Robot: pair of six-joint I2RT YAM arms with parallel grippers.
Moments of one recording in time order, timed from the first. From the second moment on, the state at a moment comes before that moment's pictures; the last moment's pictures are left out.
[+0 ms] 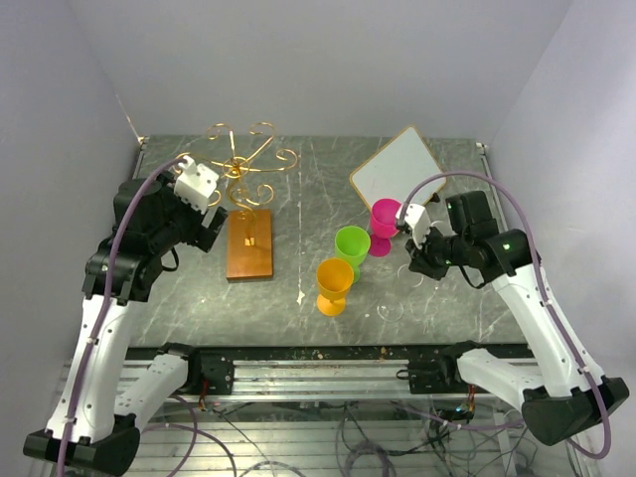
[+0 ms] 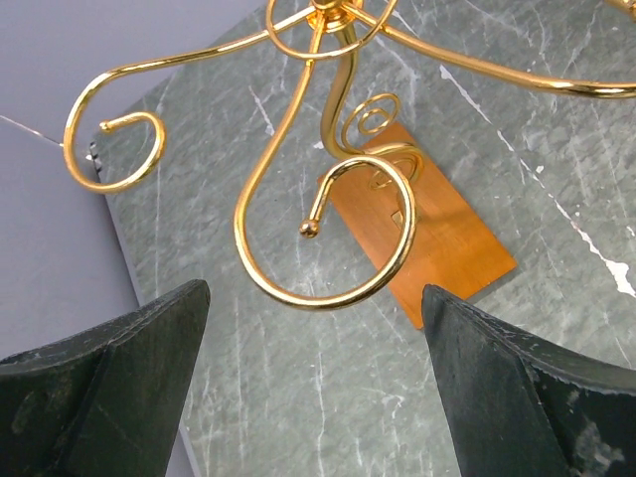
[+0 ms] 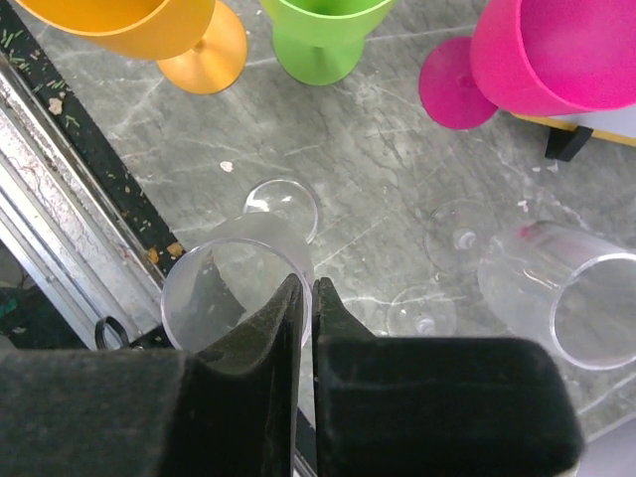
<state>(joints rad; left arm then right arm) -0.19 0.86 1.18 -0.74 0.12 0.42 0.34 1.02 1.15 -1.11 -0.39 -0.61</state>
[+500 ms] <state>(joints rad) -0.19 0.85 1.34 -0.88 0.09 0.41 0.34 0.88 1.39 -1.15 -0.38 -0.69</state>
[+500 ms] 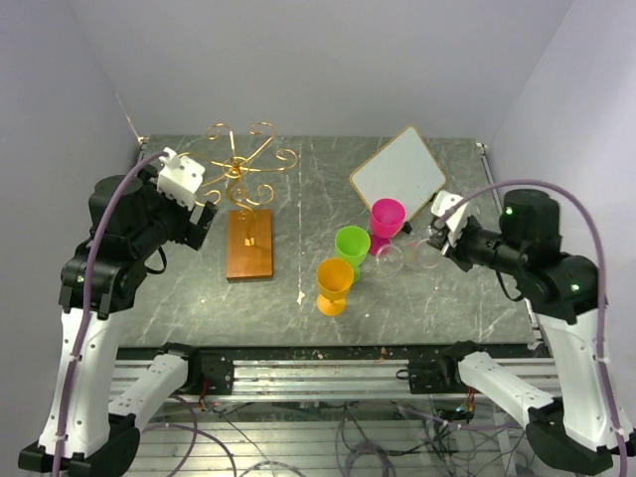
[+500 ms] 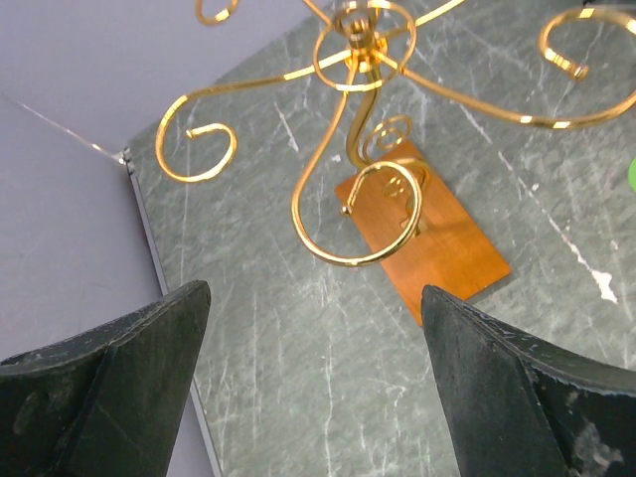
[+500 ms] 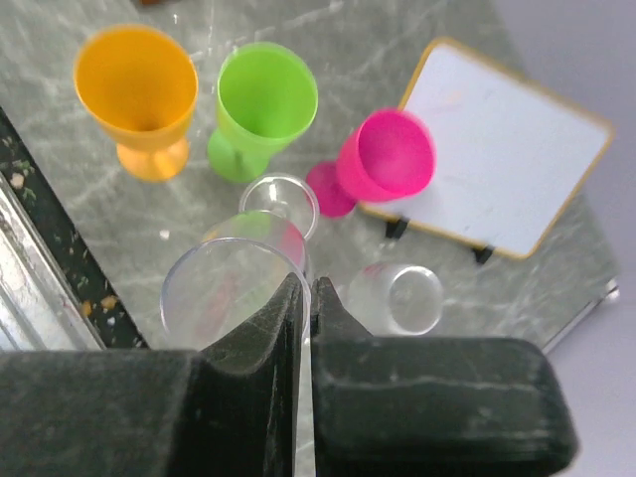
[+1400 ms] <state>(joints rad) -0.12 1.11 1.63 -0.48 0.60 -0.24 0.34 1.30 1.92 -0.58 -0.58 -0.19</state>
